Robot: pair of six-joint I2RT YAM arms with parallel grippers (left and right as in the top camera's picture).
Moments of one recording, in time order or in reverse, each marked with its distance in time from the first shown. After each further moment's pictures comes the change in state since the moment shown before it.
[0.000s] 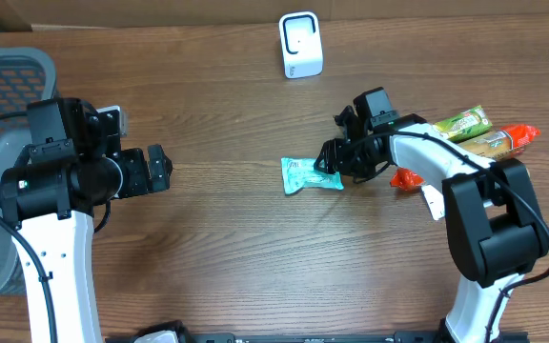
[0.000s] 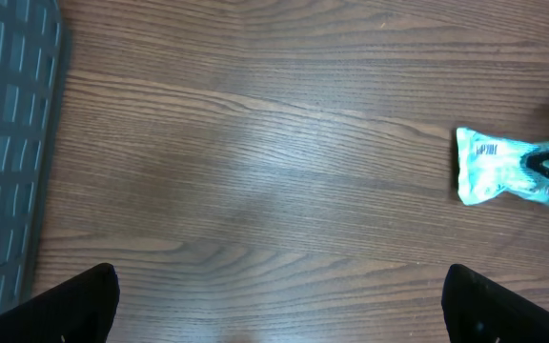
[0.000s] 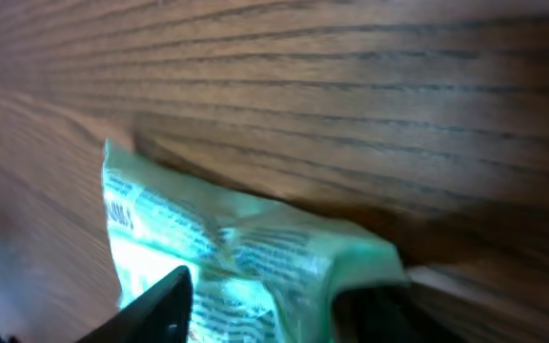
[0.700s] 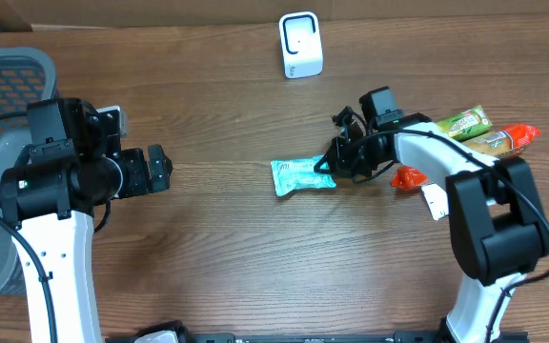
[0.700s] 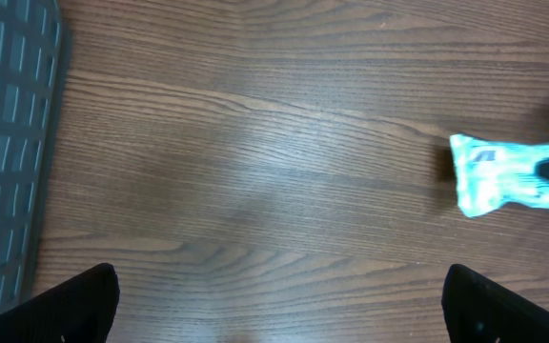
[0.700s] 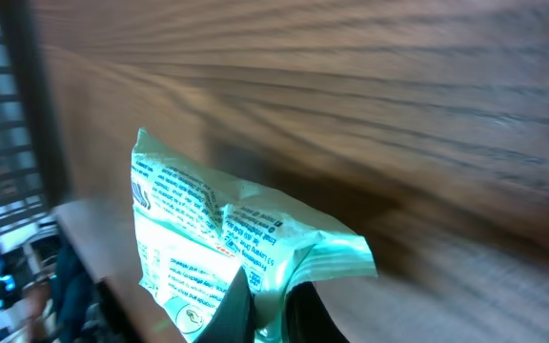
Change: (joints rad) left arm 0.000 0.000 0.000 0.000 0.000 0.000; right arm -0.037 -0.026 -0.001 -0.008 -0.238 -0.026
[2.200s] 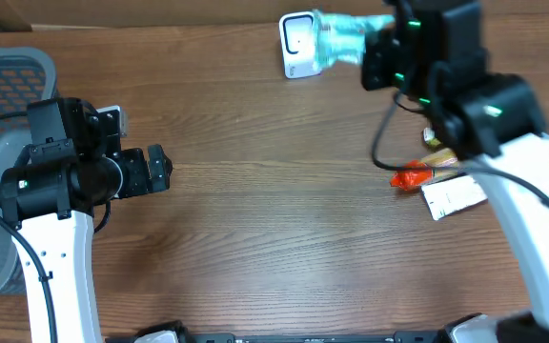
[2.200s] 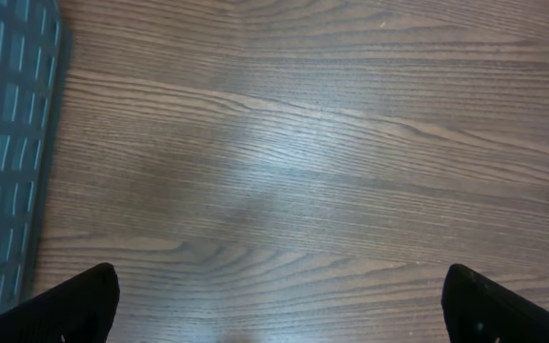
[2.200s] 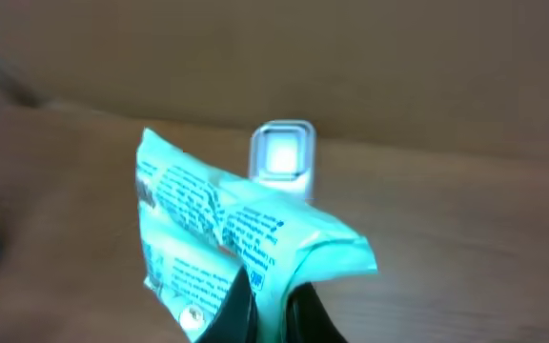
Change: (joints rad) left arm 0.000 0.000 0.000 -0.001 0.000 0.000; right arm 0.130 -0.390 0.599 -0.291 0.867 -0.107
